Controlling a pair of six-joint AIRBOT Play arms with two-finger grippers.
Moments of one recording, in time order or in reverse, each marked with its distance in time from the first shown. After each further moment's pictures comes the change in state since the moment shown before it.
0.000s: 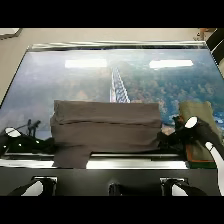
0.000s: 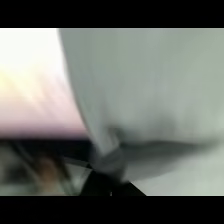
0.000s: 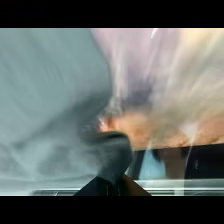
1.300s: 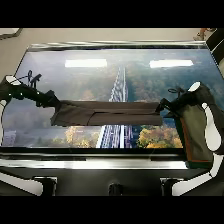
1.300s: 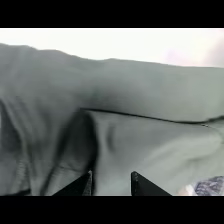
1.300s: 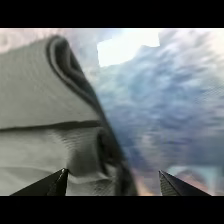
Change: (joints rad) left arm -0.148 -0.634 1.012 -0.120 -0.203 -0.089; right arm -0.036 -0.576 0.742 0.124 0.103 -0.043
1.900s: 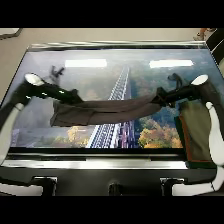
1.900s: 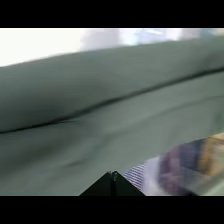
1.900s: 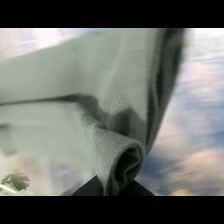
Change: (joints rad) left arm -0.349 0.114 -0.151 -0.188 0.225 0.010; right arm 0.062 0.196 -0.007 0.247 -0.002 -0.091
